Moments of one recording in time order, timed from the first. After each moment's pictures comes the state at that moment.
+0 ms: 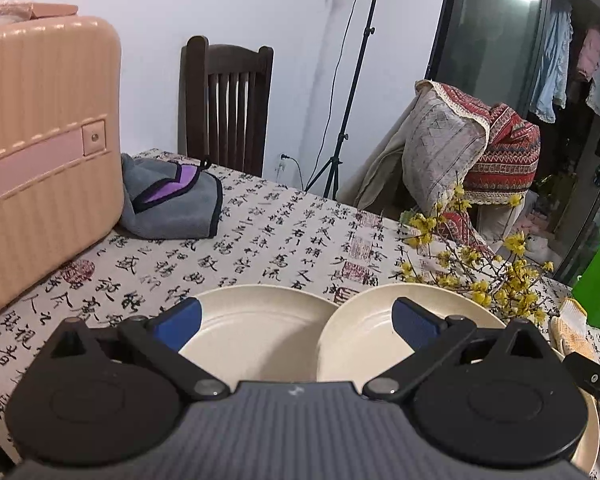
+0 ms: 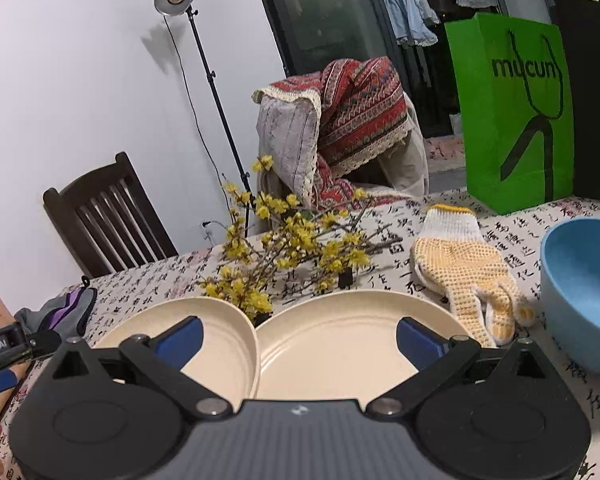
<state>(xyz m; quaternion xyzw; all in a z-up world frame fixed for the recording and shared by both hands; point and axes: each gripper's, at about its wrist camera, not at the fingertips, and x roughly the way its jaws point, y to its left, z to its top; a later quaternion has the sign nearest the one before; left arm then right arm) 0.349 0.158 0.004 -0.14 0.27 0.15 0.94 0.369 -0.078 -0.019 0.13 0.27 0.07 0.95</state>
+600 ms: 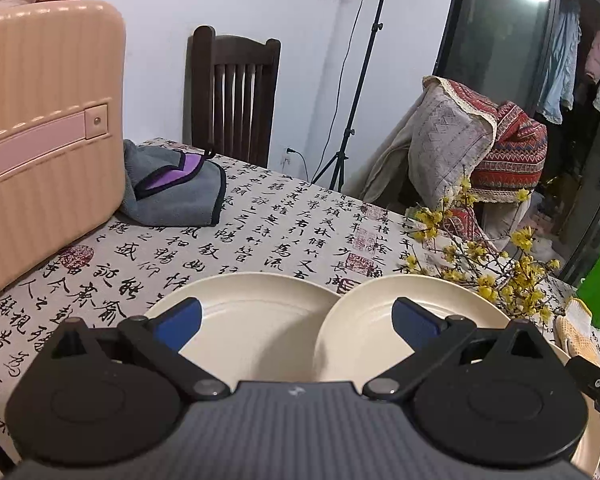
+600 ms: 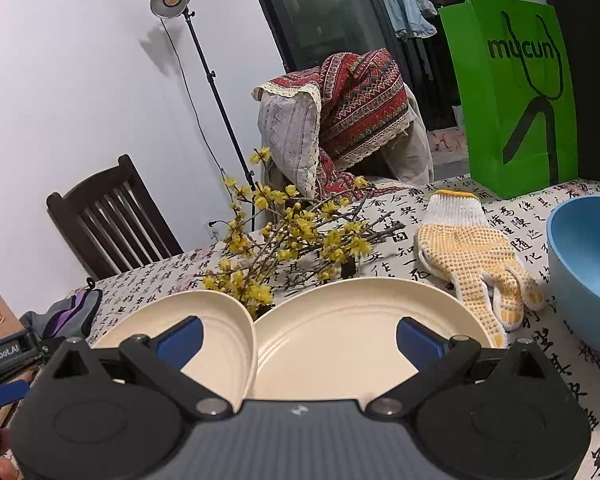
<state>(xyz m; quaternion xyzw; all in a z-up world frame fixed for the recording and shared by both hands) 0.351 0.157 -0.005 -0.15 0.27 0.16 0.94 0.370 -0.084 -0.030 0.15 0.27 0.08 0.95</state>
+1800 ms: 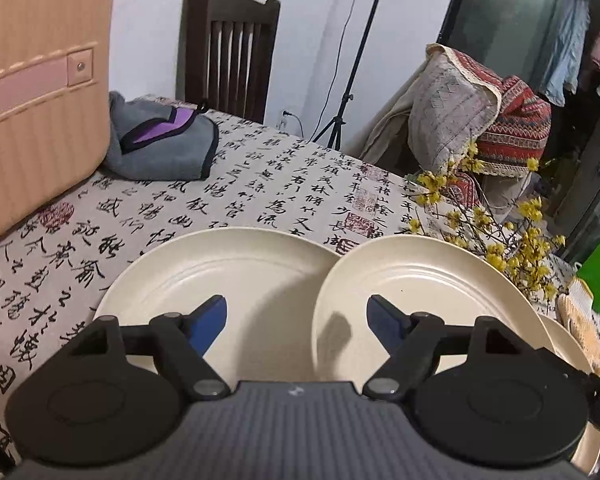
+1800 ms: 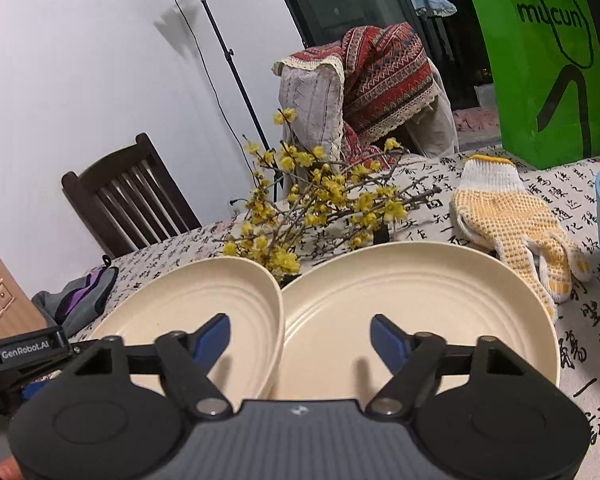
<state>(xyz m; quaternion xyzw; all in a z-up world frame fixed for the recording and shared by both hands) 0.364 0.160 -0.028 -0.17 0.32 0.15 0.92 0.385 -0.066 -0.052 0.16 0.30 0.12 0.93</state>
